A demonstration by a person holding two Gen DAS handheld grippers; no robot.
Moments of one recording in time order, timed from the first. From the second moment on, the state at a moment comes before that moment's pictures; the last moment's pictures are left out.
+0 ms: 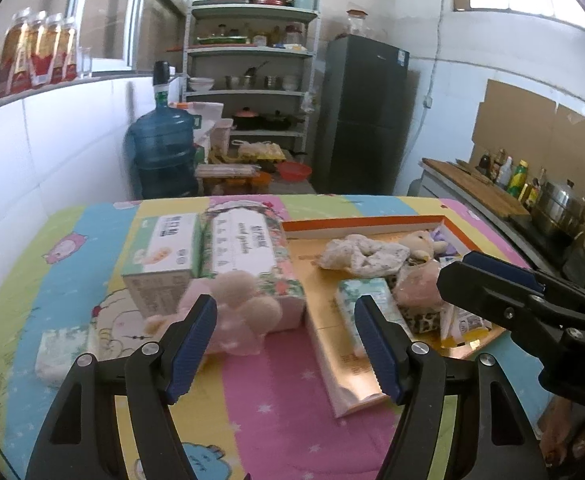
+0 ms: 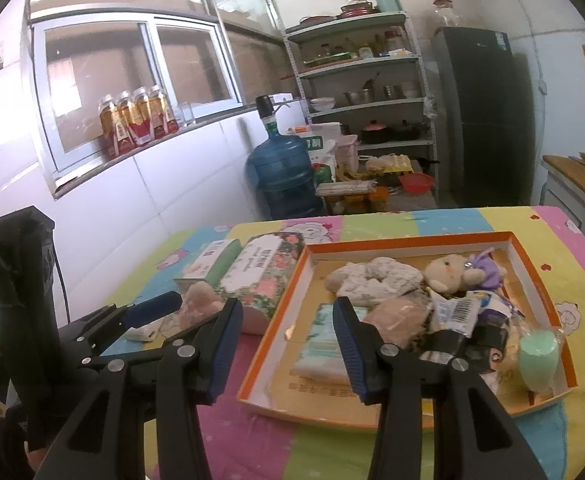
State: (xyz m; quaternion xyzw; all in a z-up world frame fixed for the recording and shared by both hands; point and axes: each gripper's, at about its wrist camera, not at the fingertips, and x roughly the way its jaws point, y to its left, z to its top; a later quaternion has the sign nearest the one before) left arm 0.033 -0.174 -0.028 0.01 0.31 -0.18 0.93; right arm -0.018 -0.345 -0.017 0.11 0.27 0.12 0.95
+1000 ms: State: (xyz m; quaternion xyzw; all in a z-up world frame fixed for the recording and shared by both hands) left arm 0.028 -0.030 -0.043 -0.07 0.31 -0.12 0.94; right arm -0.004 -0.234 -0.021 0.06 0.30 0.15 0.94
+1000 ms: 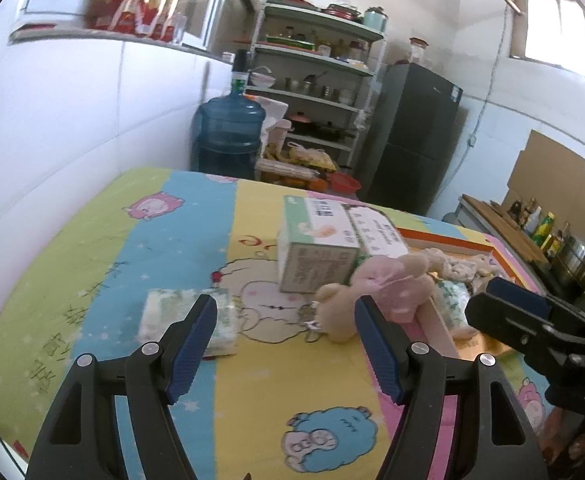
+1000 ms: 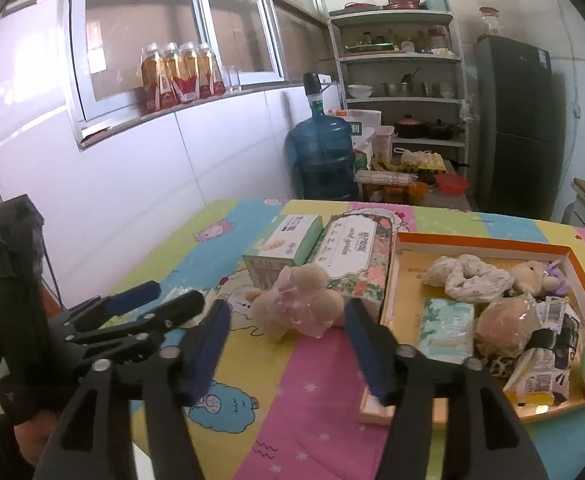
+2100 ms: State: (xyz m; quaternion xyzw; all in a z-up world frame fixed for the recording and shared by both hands) left arm 0.054 0.053 -0.075 -0.06 0.33 -0.17 0.93; right arm 0.064 -0.235 -0.119 0.41 0.31 0.11 0.85
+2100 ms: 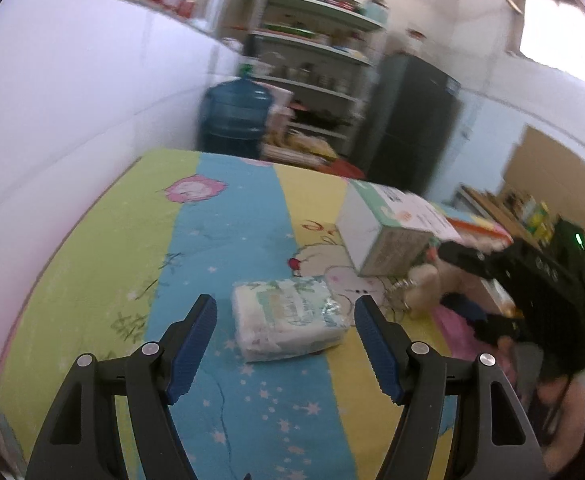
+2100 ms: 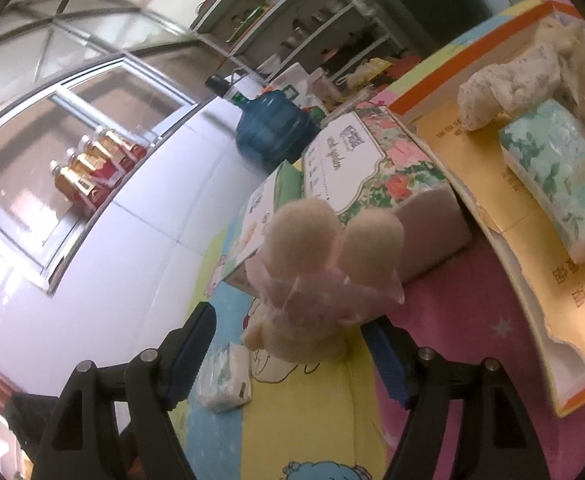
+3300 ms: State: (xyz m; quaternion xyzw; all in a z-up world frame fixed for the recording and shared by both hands) left arm 0.132 0.021 -0.117 0.24 0.36 -0.50 0.75; right arm 0.012 -0.257 -0.070 0.31 0.28 0.15 0.89
